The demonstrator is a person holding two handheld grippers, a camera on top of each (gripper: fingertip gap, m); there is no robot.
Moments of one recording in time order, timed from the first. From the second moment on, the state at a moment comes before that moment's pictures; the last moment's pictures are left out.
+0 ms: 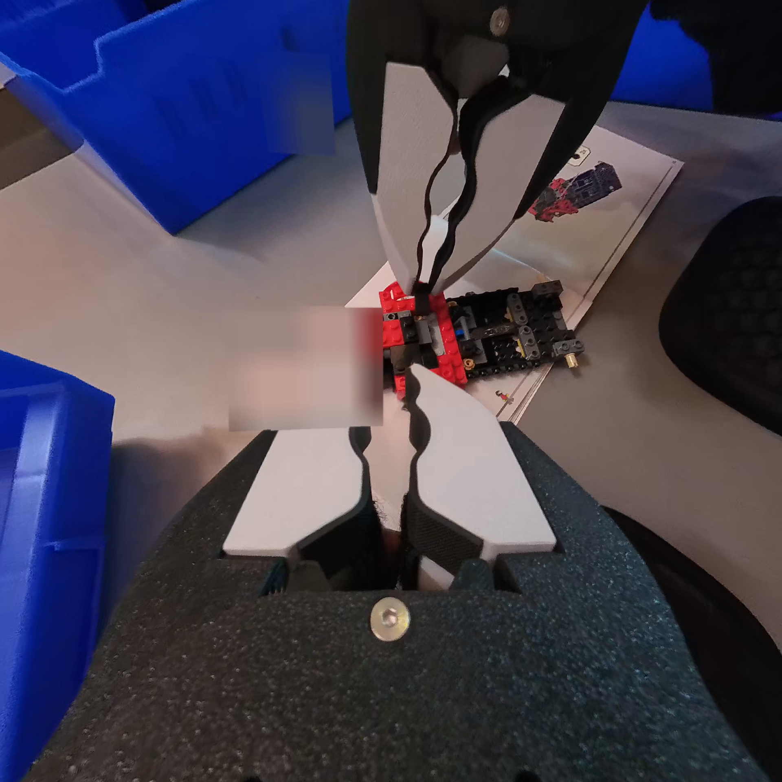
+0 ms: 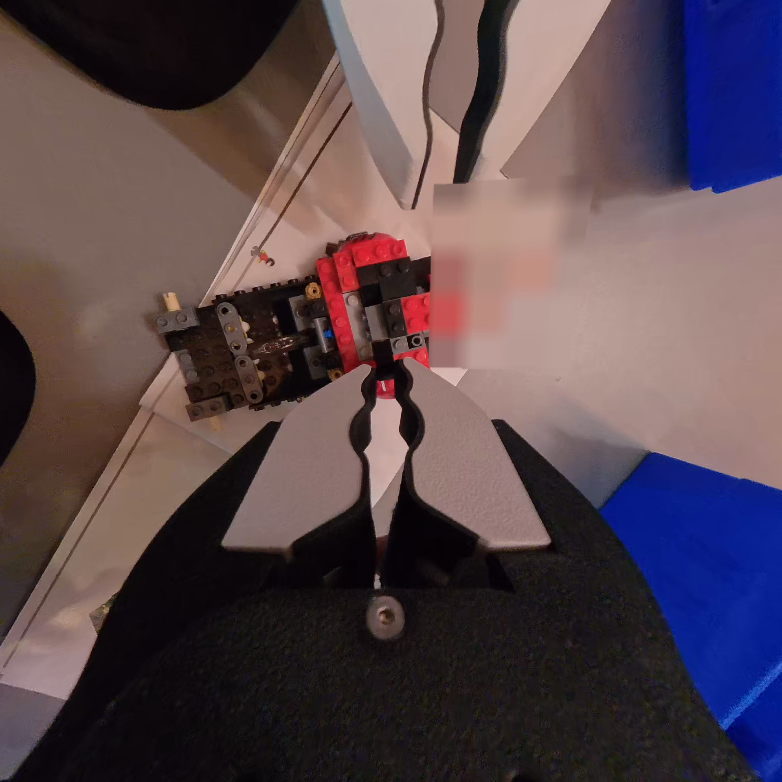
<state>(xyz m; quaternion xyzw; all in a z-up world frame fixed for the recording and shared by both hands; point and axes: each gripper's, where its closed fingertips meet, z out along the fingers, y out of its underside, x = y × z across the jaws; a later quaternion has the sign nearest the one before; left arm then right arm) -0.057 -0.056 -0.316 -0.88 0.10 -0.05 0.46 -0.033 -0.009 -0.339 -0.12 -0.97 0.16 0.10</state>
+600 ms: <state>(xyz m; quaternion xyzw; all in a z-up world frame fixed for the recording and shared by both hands) -0.053 -0.054 -0.321 -0.88 0.11 -0.06 0.46 -0.035 -0.007 -0.344 -0.10 -0.98 0.12 0.10</state>
